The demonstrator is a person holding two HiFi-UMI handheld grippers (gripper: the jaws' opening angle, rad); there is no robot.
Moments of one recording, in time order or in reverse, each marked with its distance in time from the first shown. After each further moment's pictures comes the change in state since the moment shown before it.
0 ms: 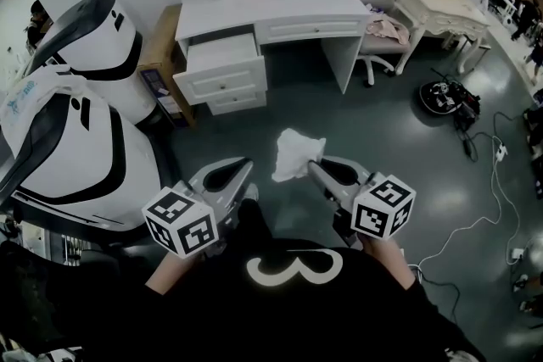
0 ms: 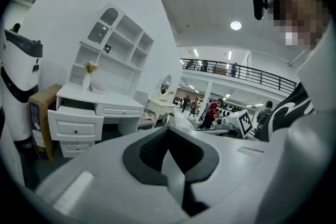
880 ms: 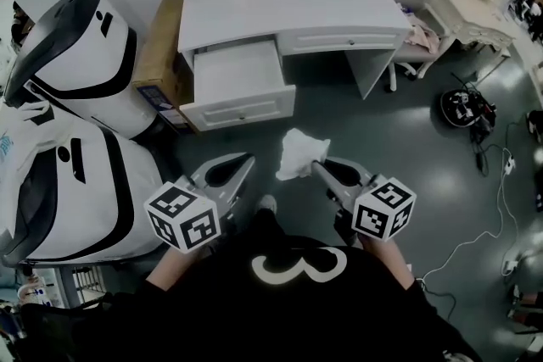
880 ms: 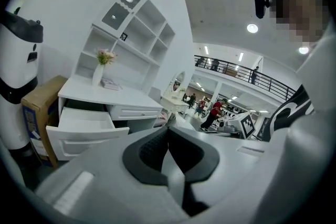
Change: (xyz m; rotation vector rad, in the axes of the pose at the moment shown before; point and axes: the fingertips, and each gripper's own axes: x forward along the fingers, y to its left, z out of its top) left arm 0.110 0.281 0.084 -0.100 0.077 0.017; right arm 0.258 -0.142 0.069 0.098 0.090 -0.048
